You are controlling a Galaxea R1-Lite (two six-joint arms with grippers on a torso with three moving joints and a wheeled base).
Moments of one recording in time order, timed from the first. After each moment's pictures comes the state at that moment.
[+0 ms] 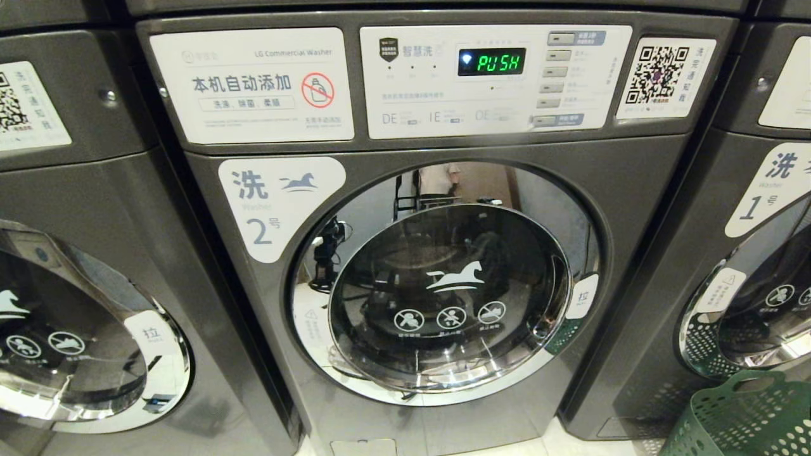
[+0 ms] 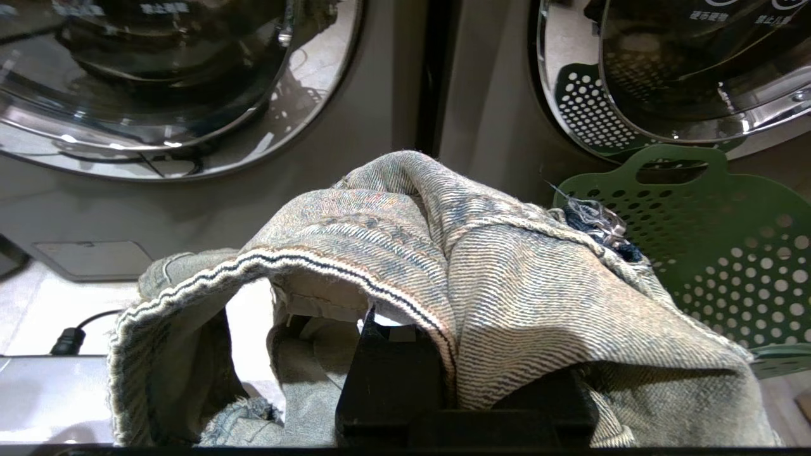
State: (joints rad) left arm 0.00 0.00 -0.03 0.07 0.00 0.00; right arm 0.00 0.00 -0.16 0.40 -0.03 -0.03
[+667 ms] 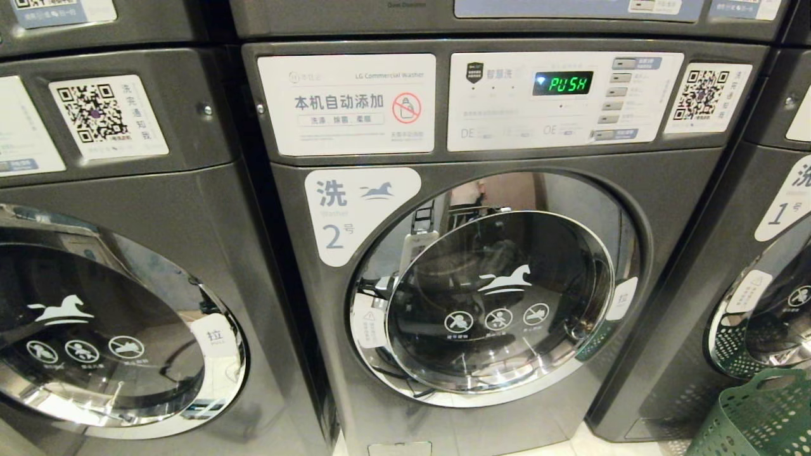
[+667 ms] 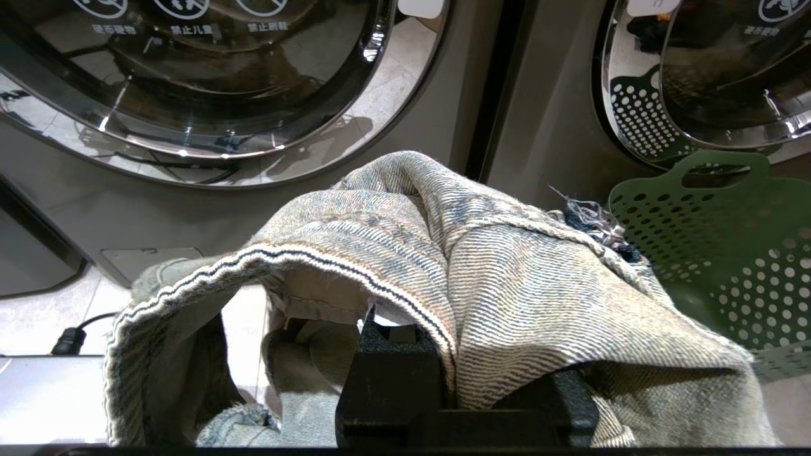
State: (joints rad) left arm 0.00 0.00 -0.03 0.06 0.00 0.00; right arm 0.00 0.00 -0.16 0.40 -0.03 -0.03
